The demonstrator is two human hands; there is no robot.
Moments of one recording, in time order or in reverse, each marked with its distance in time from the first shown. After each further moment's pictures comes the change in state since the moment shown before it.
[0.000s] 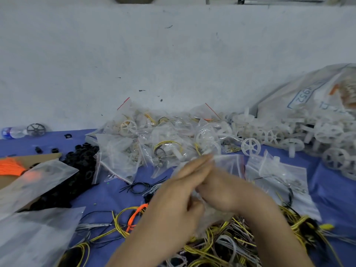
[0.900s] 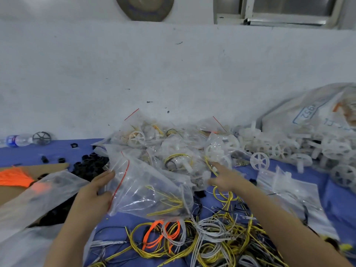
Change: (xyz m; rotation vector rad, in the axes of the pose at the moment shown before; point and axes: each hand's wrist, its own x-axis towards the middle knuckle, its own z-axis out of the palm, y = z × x) left_hand -0.032 -0.137 -0.127 -0.077 0.459 -0.624; right_hand 0.115 0.098 0.023 0.052 -0.059 0.436
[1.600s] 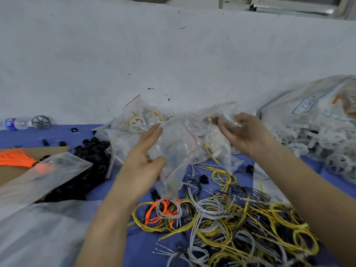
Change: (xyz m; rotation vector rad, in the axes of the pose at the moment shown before) left_hand -0.039 0.077 0.049 -0.202 -0.171 0.290; right_hand -0.060 -0.069 -0.053 1.666 0.008 -0.151
